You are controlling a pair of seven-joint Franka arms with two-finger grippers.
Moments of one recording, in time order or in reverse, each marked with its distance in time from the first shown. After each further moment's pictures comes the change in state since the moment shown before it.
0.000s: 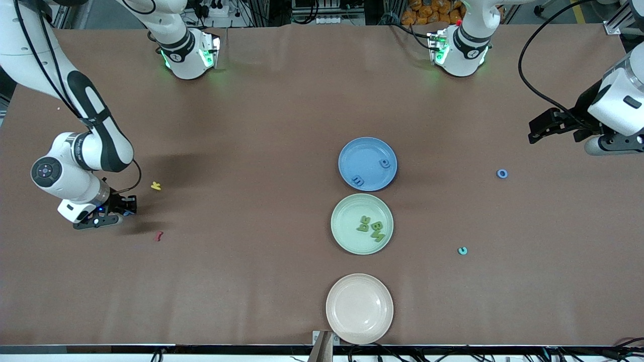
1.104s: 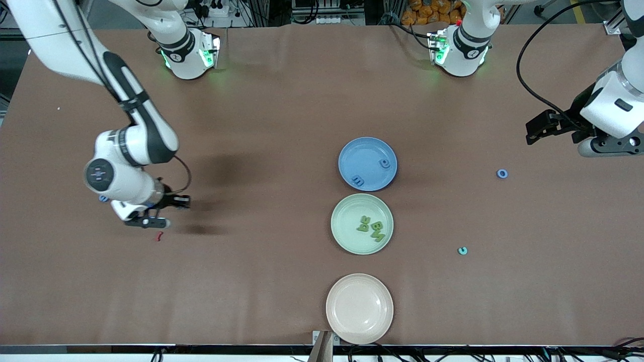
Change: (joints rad) left arm -0.006 0.007 -0.007 -0.001 0.020 0.000 0.000; right arm 0.178 -0.078 0.189 0.031 0.127 -0.210 0.545
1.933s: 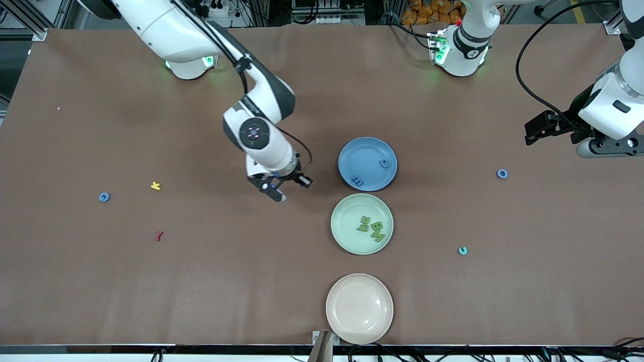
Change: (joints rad) left arm -0.001 0.004 -0.001 0.000 0.000 0.000 0.000; right arm 0.525 0.134 0.045 0.293 0.068 -0.022 1.040
